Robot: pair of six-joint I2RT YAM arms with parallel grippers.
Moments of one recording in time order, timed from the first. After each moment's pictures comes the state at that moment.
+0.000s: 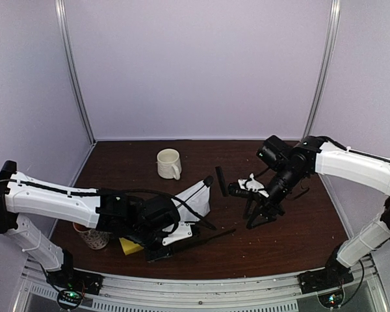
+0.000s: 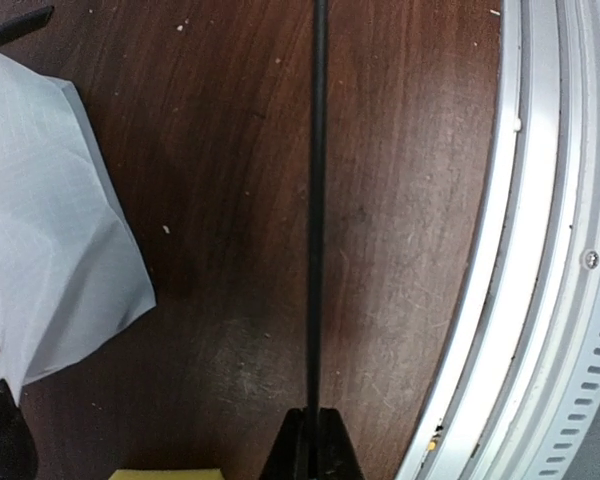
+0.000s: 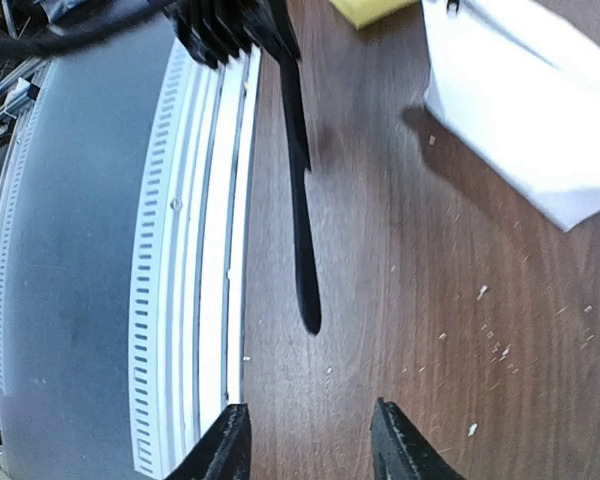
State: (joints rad) left arm -1.29 1.49 0.98 -0.64 -0.04 0.07; right arm 0.72 1.46 1.18 -1.05 -0.64 -0.70
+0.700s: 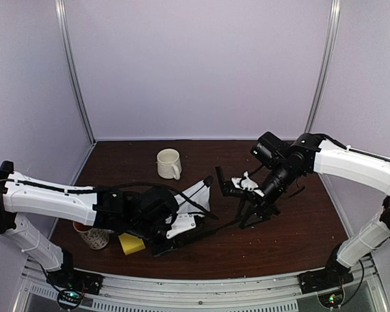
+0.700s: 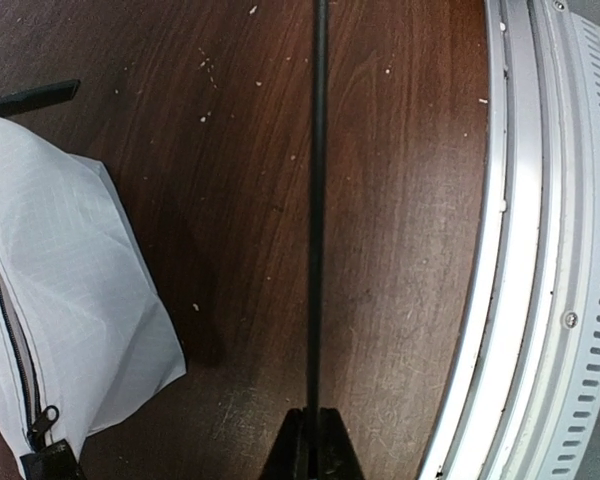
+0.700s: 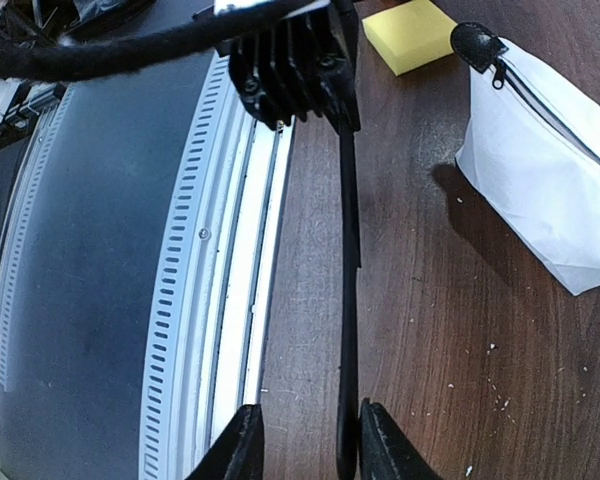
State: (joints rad) left arm -1.25 1.47 0.97 -0.49 0.00 0.11; right arm 0.79 1.46 1.26 -1.04 -0.69 -0.70
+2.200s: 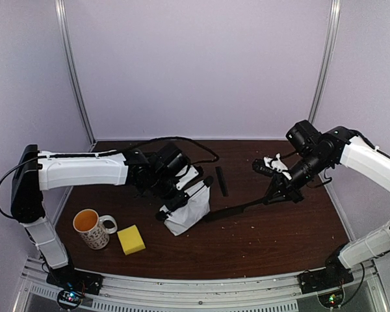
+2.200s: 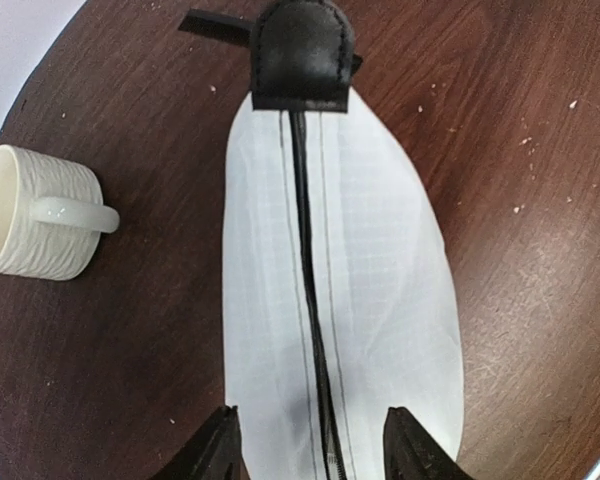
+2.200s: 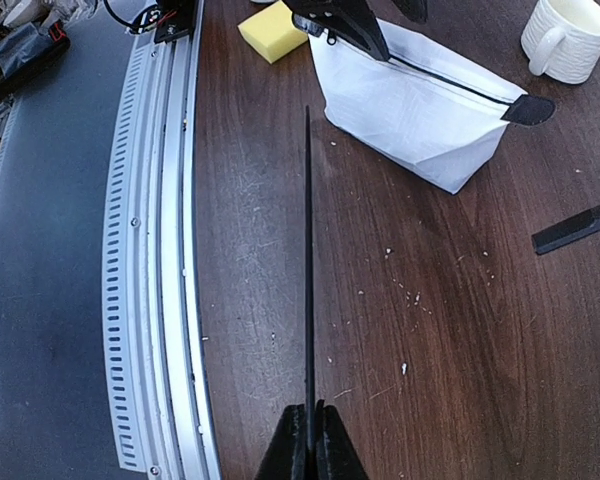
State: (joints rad) left arm -0.98 1.74 1.34 -0.62 -0.16 0.05; right arm 0.52 1.31 1.23 -1.12 -0.64 -0.74
